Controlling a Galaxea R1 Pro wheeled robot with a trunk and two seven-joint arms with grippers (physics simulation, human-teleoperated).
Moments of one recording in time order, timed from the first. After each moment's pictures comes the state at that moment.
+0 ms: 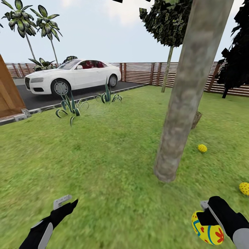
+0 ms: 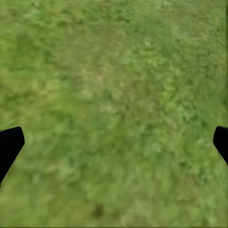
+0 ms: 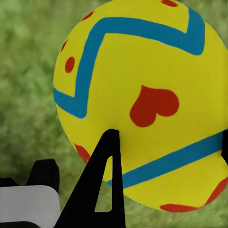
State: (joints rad) left arm -0.36 0.08 0.33 -0.76 0.18 0.18 -0.25; right arm -0.57 -0.34 0.03 -0.60 0.11 0.89 0.28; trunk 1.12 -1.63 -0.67
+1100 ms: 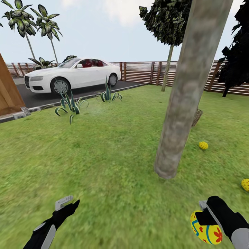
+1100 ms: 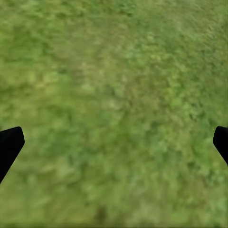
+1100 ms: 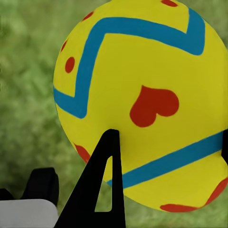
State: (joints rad) left arm -0.36 0.06 0.33 -0.73 0.18 0.12 -0.24; right arm -0.57 -0.34 0.04 -0.60 0.11 0.89 0.28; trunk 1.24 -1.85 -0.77
